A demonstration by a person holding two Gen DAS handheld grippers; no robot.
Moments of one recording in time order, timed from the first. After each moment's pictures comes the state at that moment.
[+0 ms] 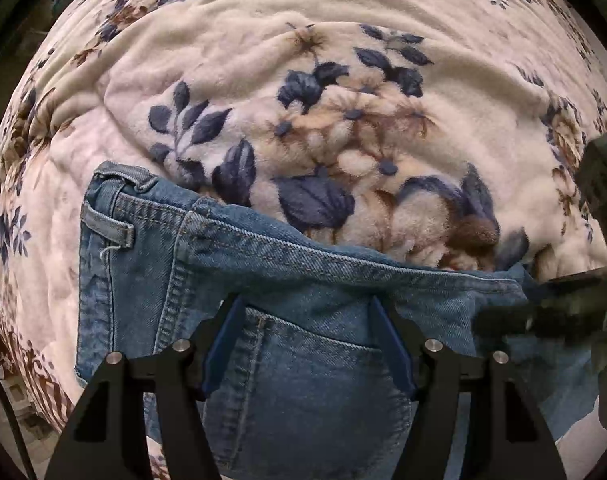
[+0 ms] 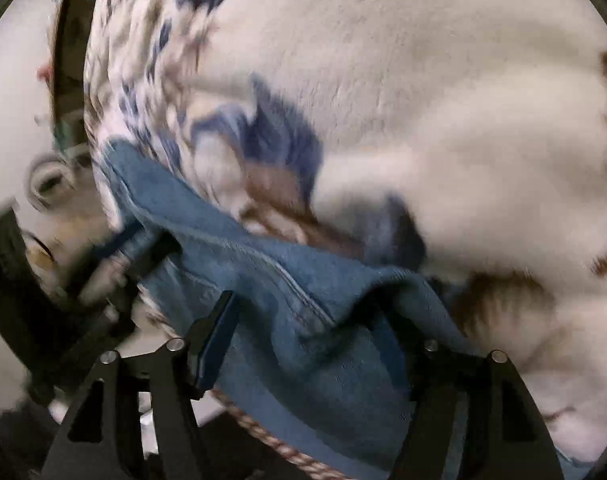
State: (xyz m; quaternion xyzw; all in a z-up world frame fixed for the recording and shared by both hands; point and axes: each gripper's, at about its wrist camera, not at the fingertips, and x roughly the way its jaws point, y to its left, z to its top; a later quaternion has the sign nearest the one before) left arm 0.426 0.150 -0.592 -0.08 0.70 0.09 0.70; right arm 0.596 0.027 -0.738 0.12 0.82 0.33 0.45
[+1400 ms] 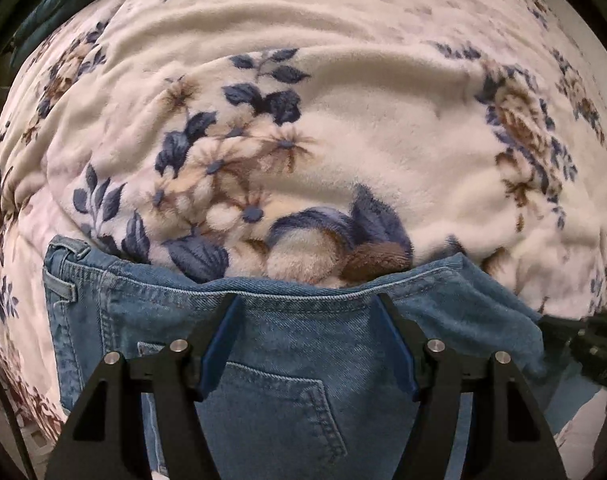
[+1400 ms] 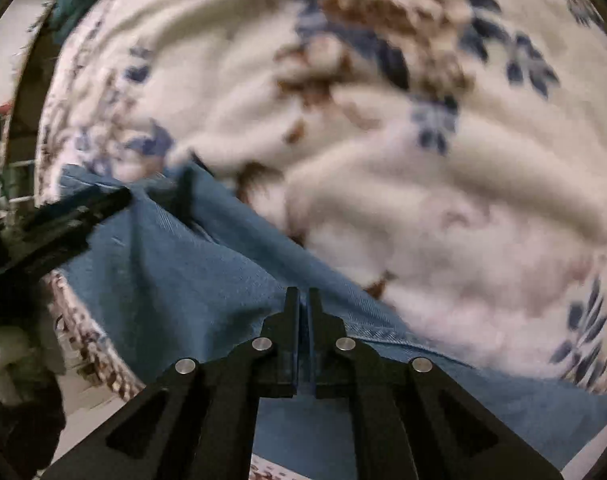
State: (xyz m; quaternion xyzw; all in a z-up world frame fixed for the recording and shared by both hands) left arm 0.460 0.091 -0.597 -0.03 0.70 0.03 0.72; right arm 0.563 -0.112 -0.650 0.04 0.75 0.23 0.61
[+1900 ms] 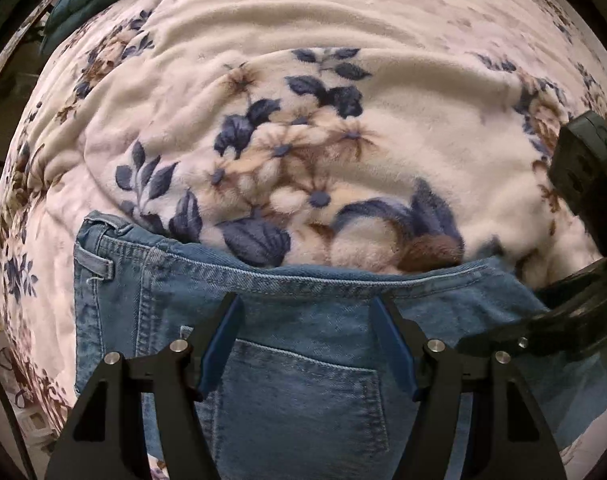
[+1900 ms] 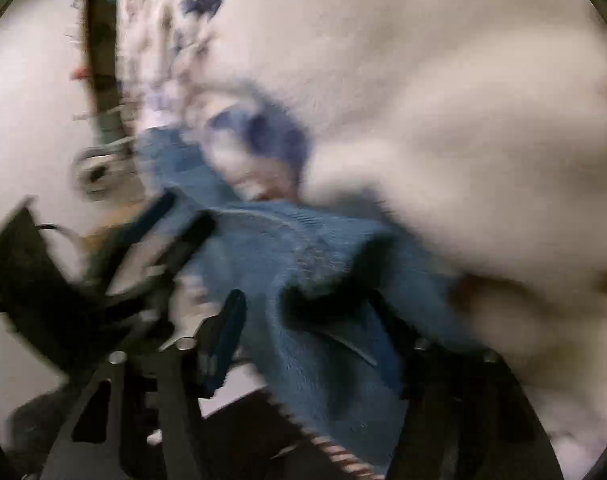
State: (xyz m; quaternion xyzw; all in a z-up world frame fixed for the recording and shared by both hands) left arm 0.454 0.104 -0.595 -0.02 0.69 0.08 0.72; right arm 0.597 -0.017 -0.732 0.20 0.82 0.41 0.35
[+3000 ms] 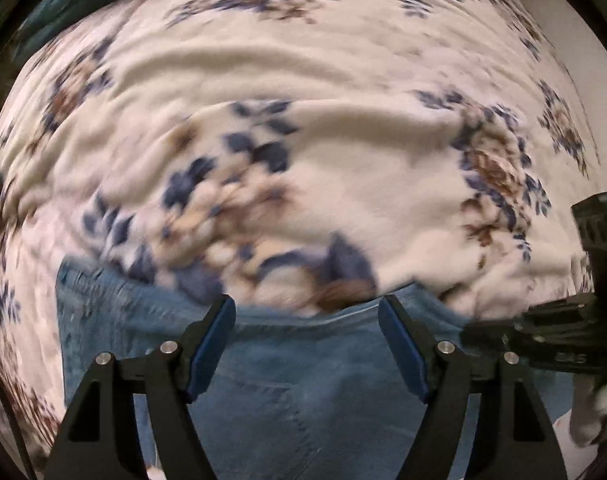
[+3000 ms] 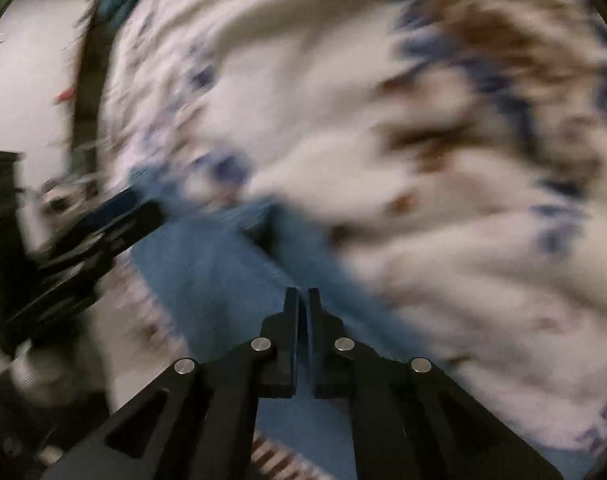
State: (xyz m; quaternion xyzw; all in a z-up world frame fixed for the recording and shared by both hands) left arm 0.481 0.081 -0.576 -0.05 0.68 0.01 0.73; right arm 0.599 -0.114 -0.672 0.07 0.77 0.26 0.58
